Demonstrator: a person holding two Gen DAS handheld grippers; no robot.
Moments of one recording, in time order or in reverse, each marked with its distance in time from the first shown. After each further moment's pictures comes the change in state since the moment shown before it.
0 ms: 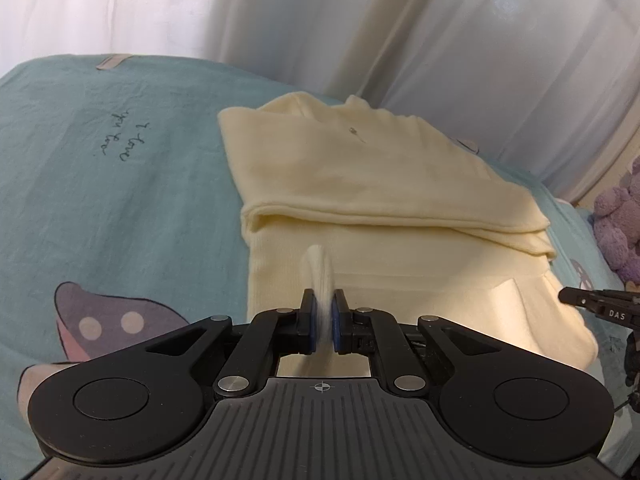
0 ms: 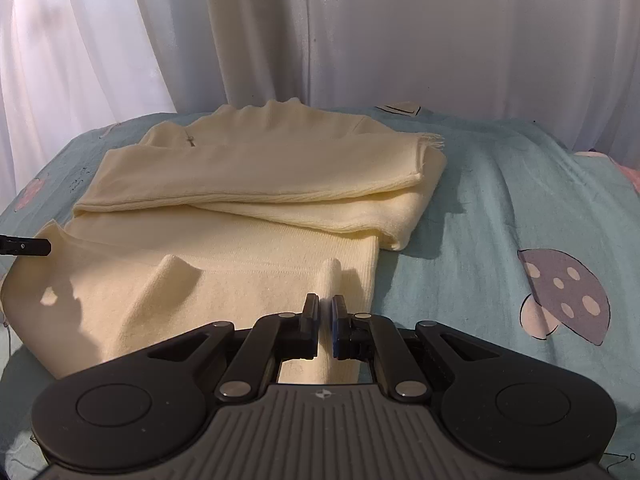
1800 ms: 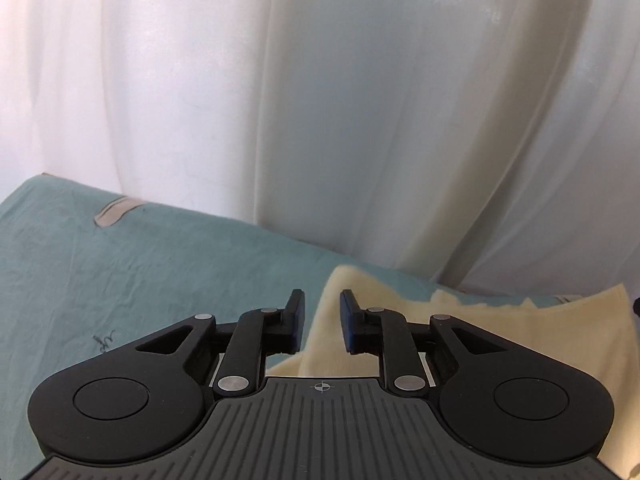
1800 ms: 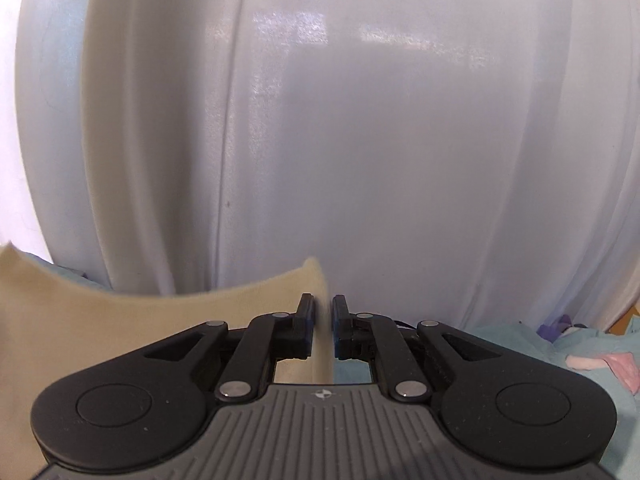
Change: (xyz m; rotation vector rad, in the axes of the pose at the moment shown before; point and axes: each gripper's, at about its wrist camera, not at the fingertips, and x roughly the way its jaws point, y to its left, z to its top) left arm 0.097 -0.010 0.177 -0.041 -0.217 0.268; right arm 0.120 0.008 0.178 -0.002 -0.339 -0.322
